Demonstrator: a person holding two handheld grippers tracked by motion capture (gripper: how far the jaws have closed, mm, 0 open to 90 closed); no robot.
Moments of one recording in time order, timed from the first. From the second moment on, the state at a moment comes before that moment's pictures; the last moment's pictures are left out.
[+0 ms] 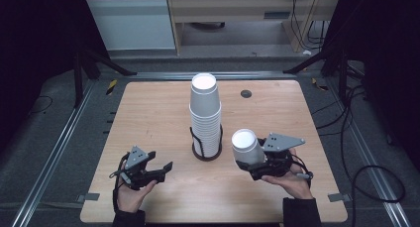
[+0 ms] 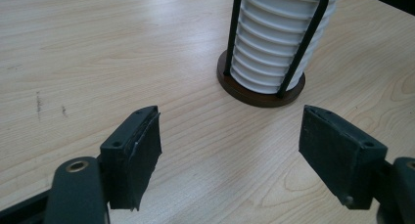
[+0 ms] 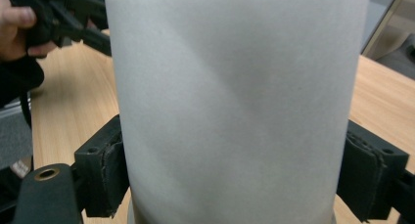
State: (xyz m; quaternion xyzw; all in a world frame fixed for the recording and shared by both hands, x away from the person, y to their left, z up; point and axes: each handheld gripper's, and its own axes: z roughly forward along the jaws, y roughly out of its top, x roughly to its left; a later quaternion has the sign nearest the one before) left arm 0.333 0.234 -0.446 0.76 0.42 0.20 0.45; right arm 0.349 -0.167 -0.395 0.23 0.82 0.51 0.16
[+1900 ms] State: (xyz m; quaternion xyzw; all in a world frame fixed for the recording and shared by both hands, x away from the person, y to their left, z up) left arm 0.322 0.201 -0.424 0.80 0.31 0.13 0.50; right arm 0.362 -0.109 -0.442 0.12 0.89 0.45 0.05
